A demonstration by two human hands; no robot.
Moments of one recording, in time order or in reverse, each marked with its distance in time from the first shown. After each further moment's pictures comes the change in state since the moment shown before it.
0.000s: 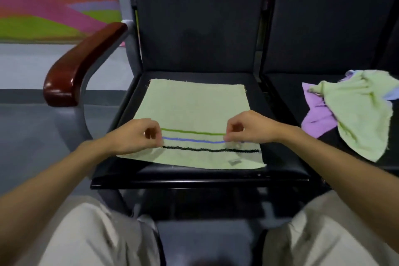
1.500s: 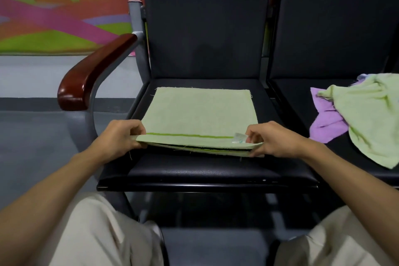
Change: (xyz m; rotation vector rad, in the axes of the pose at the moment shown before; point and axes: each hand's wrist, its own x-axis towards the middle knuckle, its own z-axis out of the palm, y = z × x) left_hand -0.022 -0.016 -0.008 0.101 0.334 -0.129; right_hand -0.022 0.041 0.007 -0.103 0.049 0.035
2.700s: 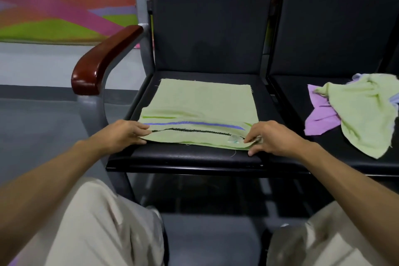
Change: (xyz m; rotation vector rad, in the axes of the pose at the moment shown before) left_hand -0.015 -0.040 0.005 0.144 -0.236 0.149; right_hand -0.018 -0.003 0.016 -0.202 0.049 -0.007
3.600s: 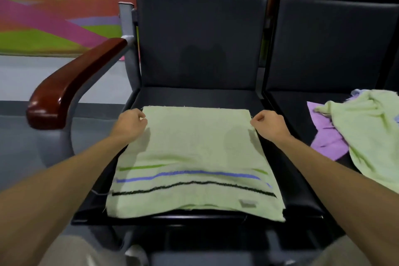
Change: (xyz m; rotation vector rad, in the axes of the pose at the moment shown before) left_hand 0.135 0.019 -0.007 -0.234 0.349 -0.490; right_hand 0.102 0.044 -0.024 0.412 0.407 0.583
